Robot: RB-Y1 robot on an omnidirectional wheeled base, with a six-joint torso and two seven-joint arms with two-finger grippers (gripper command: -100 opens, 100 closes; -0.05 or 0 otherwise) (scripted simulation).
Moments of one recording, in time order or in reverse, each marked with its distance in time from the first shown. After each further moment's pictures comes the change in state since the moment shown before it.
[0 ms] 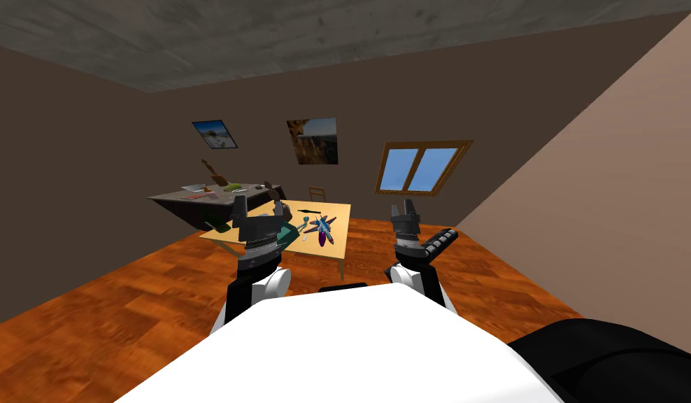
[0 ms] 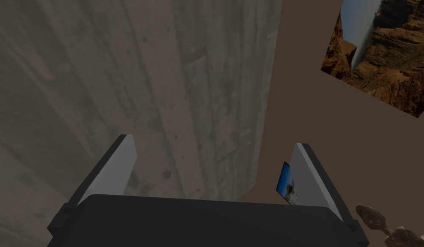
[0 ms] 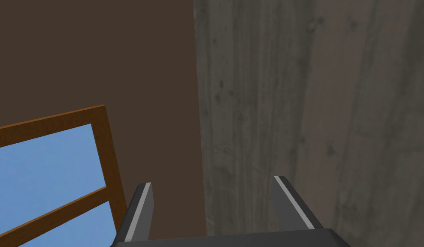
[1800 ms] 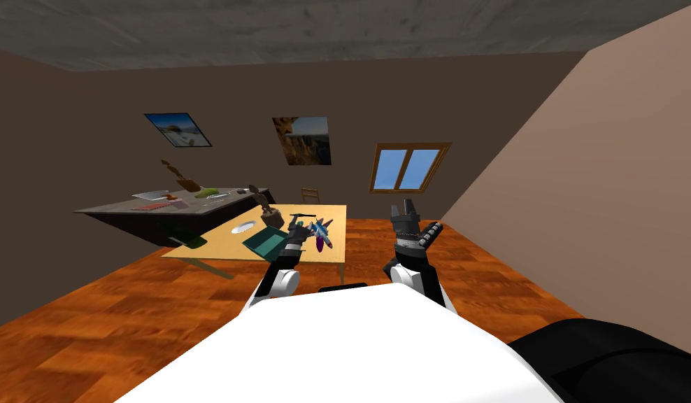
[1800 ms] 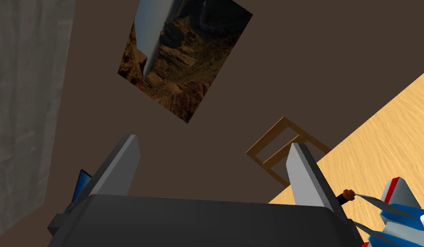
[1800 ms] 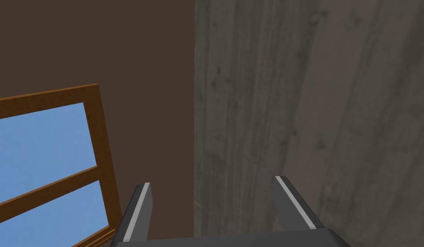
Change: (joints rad) left arm -0.104 0.222 -0.109 0.365 0.304 0.251 0.158; right arm 0.000 0.000 0.000 0.000 0.000 0.000 0.000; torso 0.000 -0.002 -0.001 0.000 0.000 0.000
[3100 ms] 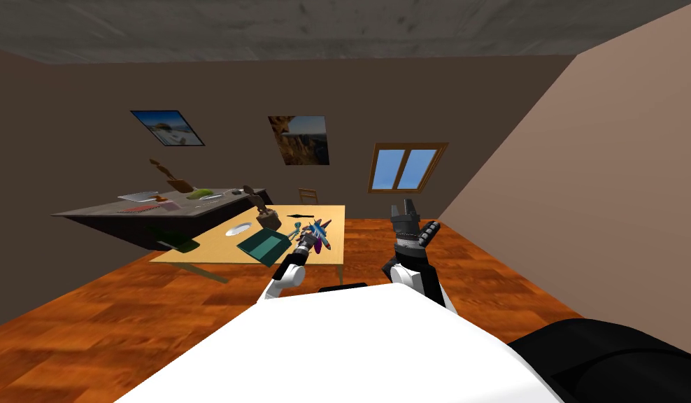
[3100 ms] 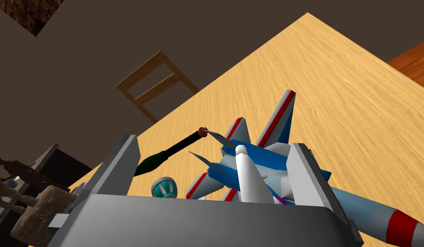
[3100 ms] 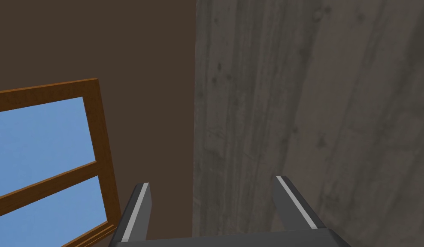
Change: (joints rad) left arm -0.127 -0.008 0.005 0.314 0.191 0.218 0.214; right arm 0.000 0.000 0.000 0.000 0.000 0.000 0.000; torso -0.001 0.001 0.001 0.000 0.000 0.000
